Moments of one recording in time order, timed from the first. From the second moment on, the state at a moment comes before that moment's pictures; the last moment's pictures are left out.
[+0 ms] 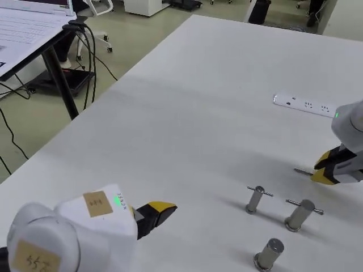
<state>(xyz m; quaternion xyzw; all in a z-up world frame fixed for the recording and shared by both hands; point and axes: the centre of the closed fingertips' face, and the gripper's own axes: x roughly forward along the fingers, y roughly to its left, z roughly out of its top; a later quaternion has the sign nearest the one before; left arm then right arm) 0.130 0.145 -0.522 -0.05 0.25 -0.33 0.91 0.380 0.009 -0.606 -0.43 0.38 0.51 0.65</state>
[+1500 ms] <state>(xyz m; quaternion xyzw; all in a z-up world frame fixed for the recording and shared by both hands) 0.140 0.162 -0.506 -0.08 0.22 -0.29 0.93 0.372 0.007 -0.617 -0.50 0.45 0.51 0.53</state>
